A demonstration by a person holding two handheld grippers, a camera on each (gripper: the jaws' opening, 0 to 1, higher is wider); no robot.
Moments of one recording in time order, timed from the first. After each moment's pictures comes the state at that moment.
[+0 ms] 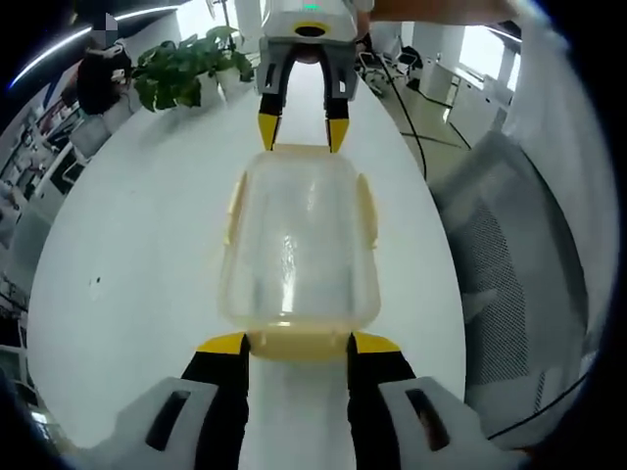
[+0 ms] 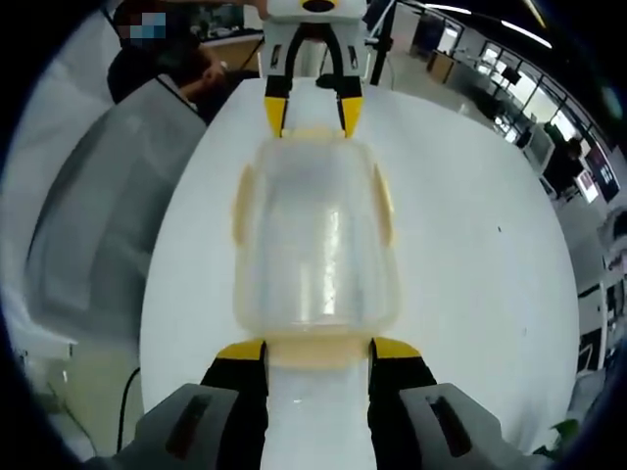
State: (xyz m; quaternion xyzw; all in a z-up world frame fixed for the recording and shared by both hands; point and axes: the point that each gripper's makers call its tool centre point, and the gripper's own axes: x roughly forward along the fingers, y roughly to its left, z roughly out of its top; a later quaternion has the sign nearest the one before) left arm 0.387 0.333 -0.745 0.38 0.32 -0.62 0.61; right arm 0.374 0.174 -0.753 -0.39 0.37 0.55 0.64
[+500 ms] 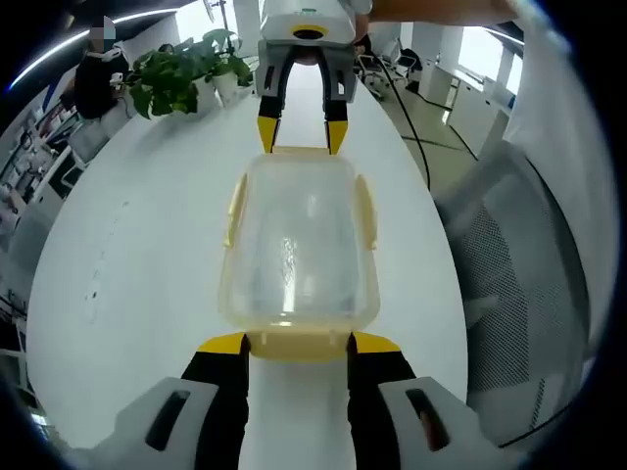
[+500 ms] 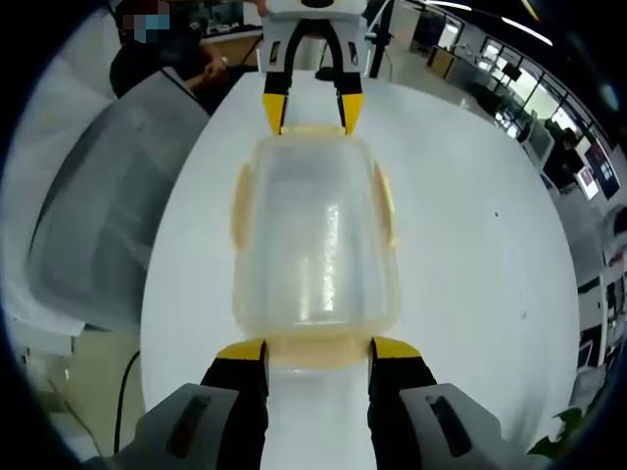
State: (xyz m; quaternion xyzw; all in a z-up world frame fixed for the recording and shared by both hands) left arm 0.387 0.306 -0.748 0.37 0.32 -0.62 0.61; right arm 0.373 0.146 -0.757 -0.39 0.38 0.55 0.63
